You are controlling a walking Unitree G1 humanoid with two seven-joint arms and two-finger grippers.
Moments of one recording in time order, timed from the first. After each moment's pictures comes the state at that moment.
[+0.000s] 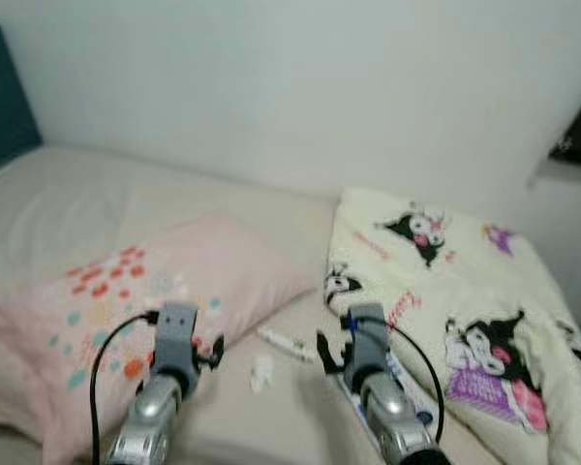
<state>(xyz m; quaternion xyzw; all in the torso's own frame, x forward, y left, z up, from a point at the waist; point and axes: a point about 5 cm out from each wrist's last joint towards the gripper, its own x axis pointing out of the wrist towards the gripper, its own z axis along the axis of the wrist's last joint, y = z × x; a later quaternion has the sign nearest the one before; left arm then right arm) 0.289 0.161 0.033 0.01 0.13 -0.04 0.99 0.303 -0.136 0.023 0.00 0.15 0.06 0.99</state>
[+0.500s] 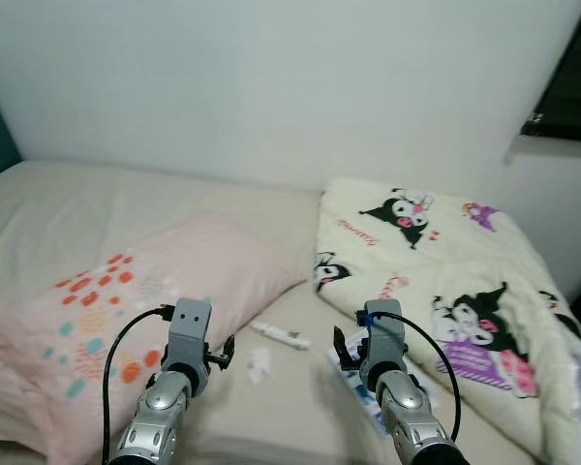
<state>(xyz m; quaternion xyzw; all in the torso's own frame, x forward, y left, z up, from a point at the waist) 0.292 0.153 0.032 0.04 0.15 -0.06 0.99 0.297 -0.141 0.016 0.00 0.17 0.05 0.99</state>
